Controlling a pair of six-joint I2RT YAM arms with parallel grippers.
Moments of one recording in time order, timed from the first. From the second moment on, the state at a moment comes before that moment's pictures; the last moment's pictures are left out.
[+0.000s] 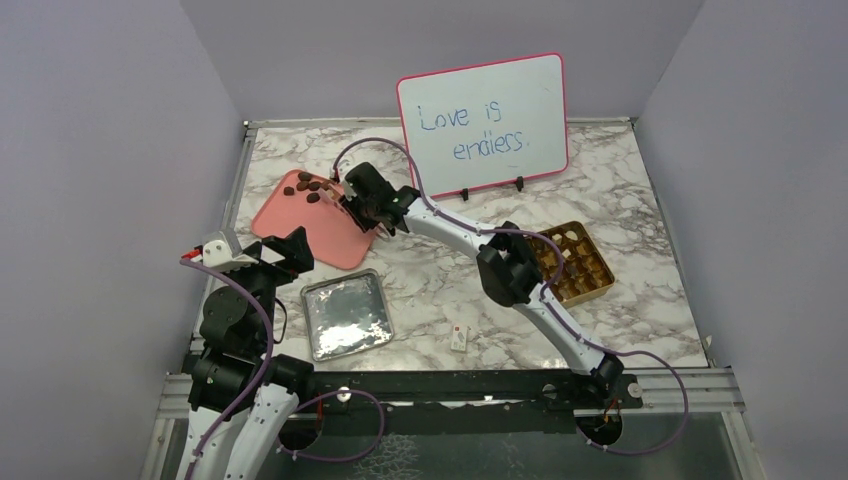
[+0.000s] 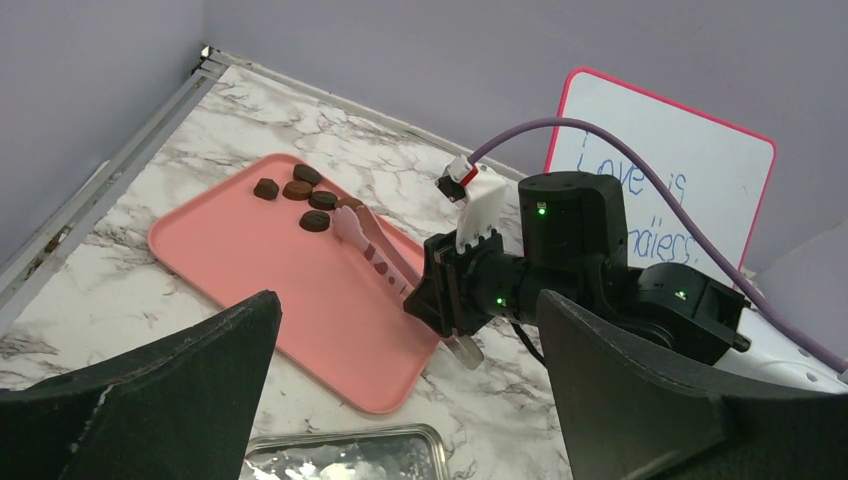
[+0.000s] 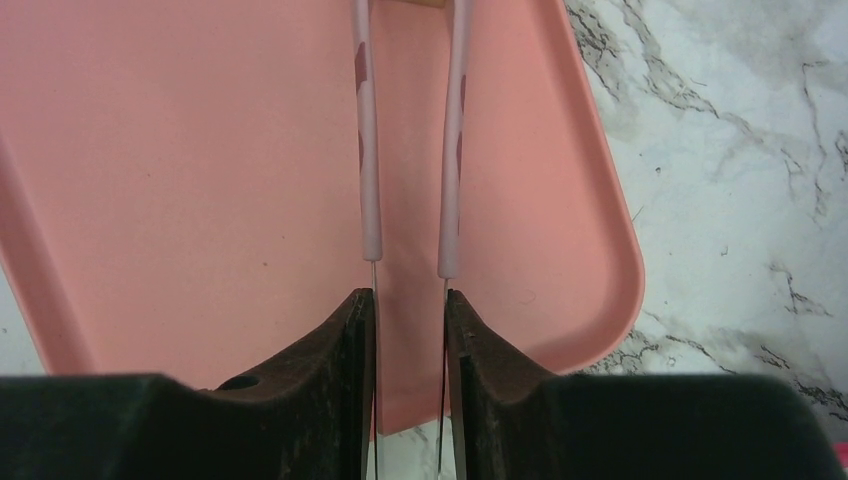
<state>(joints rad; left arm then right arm) -0.29 0.24 0.67 -0.41 -0.38 -0.40 0.91 2.60 2.35 -0.46 0.07 -0.02</state>
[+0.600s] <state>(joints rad) -0.29 0.24 0.67 -0.41 -0.38 -0.40 0.95 2.42 2.14 -0.53 0.07 0.02</state>
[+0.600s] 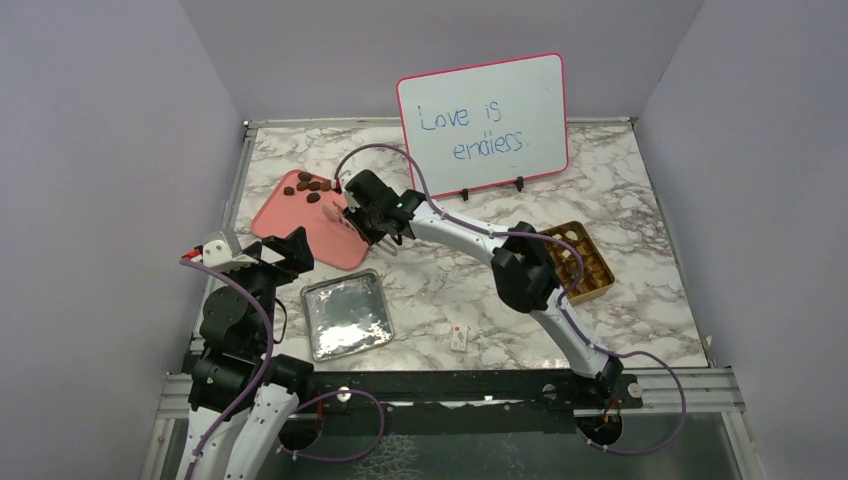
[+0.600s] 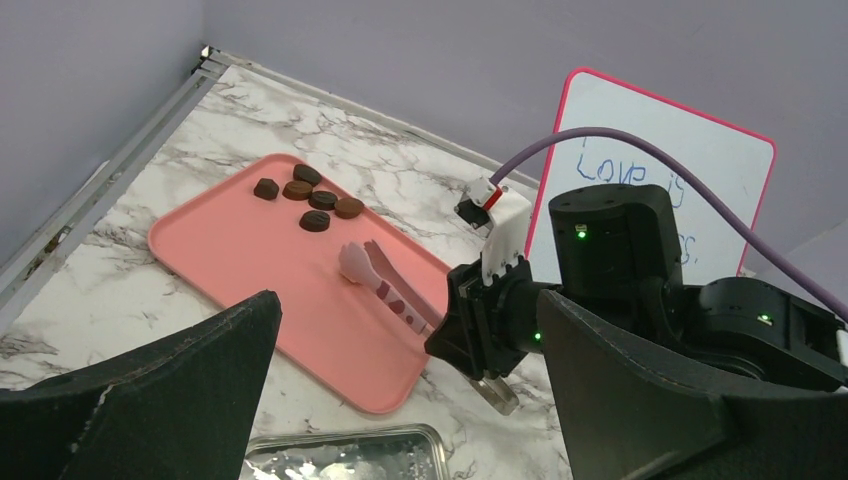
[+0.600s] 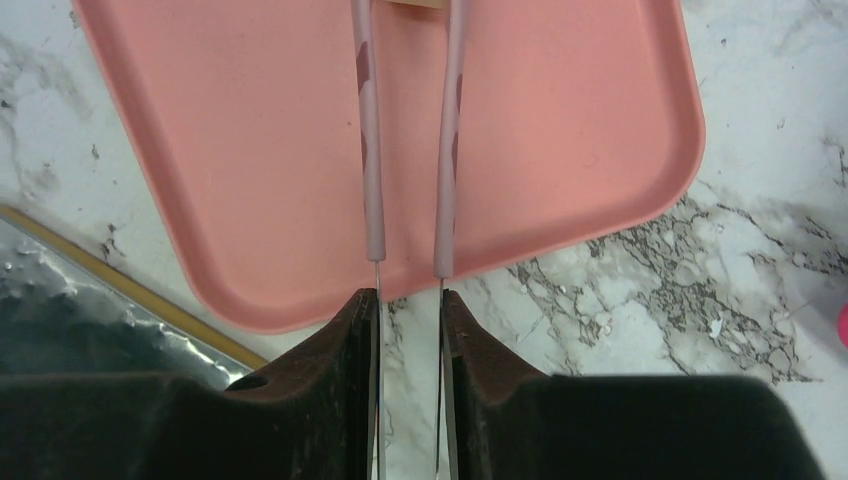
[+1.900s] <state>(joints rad) -0.29 0.24 0.67 -0.41 -0.38 -0.40 0.98 2.28 2.01 -0.76 0.15 0.11</state>
